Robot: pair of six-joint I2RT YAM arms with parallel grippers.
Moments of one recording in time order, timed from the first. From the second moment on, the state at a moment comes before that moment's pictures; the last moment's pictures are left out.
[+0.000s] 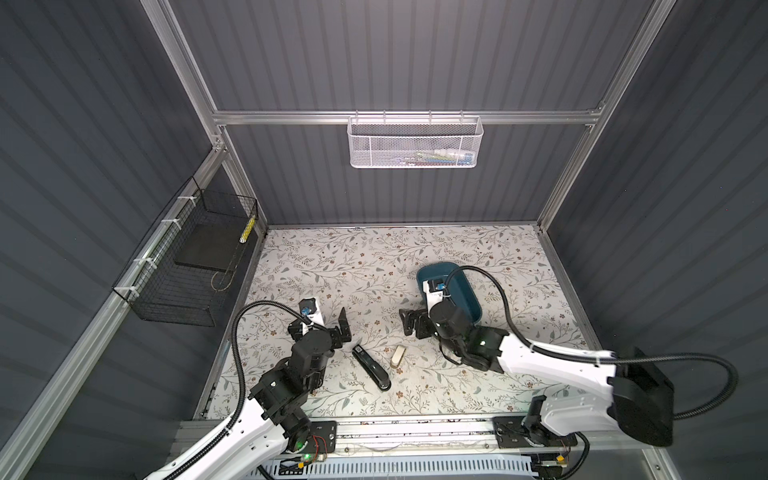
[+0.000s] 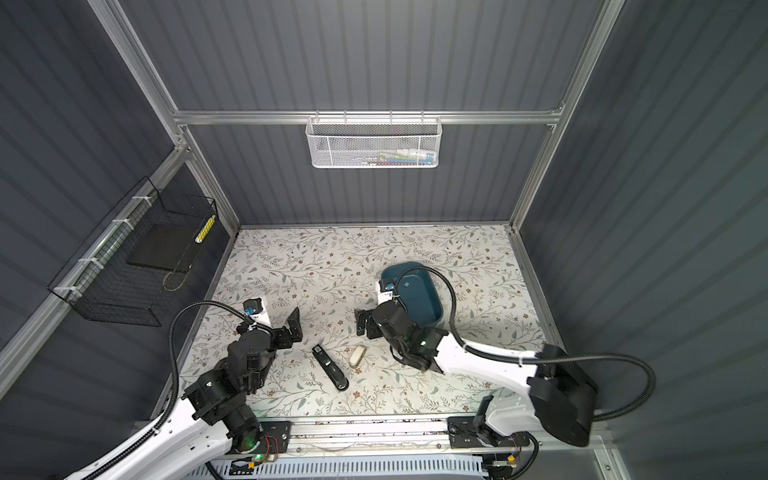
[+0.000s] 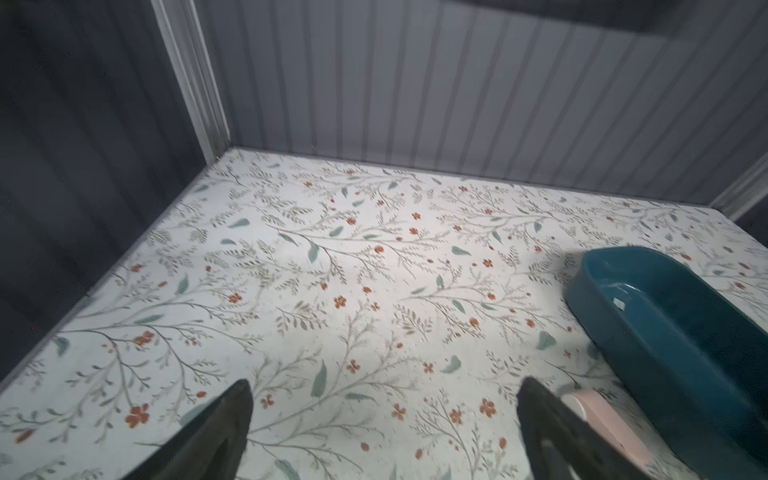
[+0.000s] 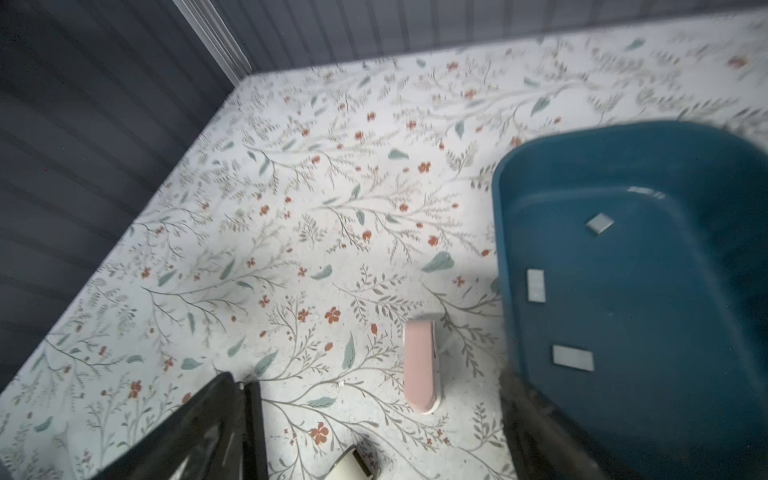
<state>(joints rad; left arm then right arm) -0.80 0.54 0.41 -0.22 -0.76 -0.32 0.99 1.25 0.79 -0.03 0.41 0.56</state>
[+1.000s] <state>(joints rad) -0.11 1.61 0.37 0.85 -0.33 0.02 0.08 1.37 0.37 0.62 0.37 0.04</state>
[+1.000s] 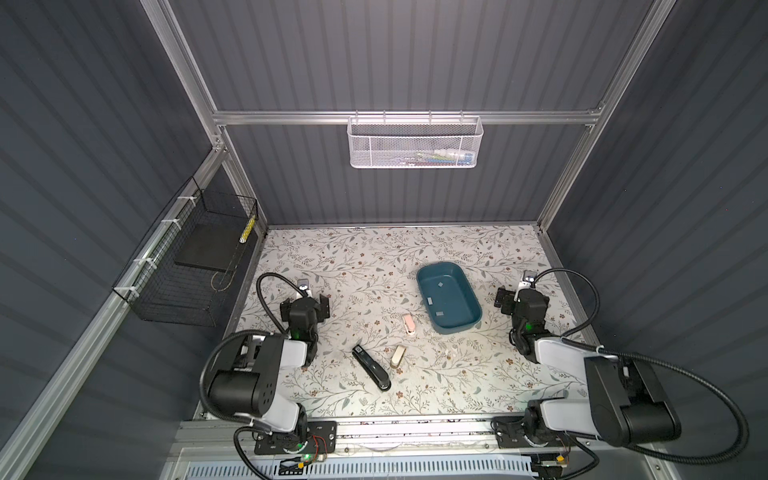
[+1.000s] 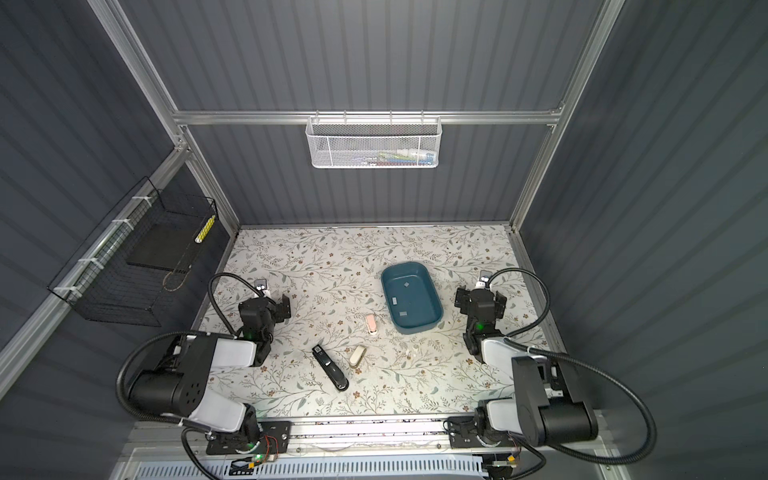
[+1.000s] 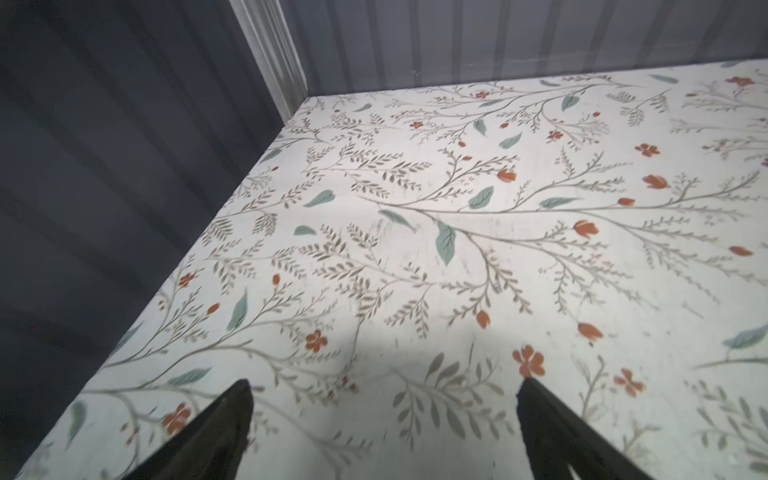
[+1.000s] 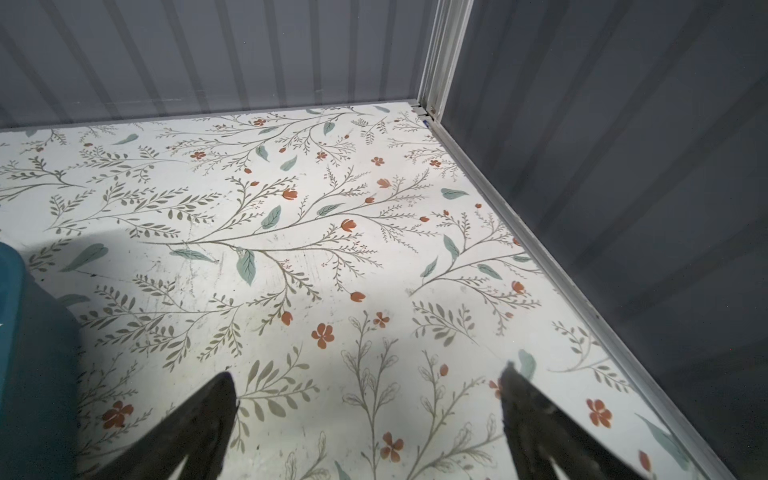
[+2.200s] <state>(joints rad) -0.03 1.71 0.46 0.83 -0.05 0.00 -0.06 1.45 0.31 0.87 0.07 0.07</state>
